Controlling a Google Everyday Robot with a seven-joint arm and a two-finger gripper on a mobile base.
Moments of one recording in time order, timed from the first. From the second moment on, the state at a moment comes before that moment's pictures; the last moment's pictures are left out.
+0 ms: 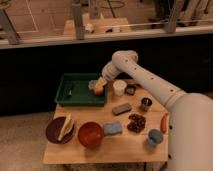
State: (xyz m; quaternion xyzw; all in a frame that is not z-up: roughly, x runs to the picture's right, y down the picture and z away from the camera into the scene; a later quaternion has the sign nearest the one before) arm -0.022 -0.060 0.871 -0.22 -0.22 0.25 0.92
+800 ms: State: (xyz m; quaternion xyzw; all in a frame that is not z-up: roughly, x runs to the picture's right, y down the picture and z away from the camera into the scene) arm -0.022 -0.079 0.909 -0.19 -0.19 0.35 0.90
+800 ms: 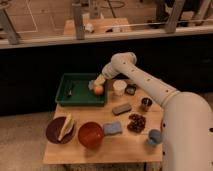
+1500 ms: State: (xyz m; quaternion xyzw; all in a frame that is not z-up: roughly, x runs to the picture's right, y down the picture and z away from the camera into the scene) arm -0.064 -0.077 0.955 -0.21 -0.18 0.36 0.89
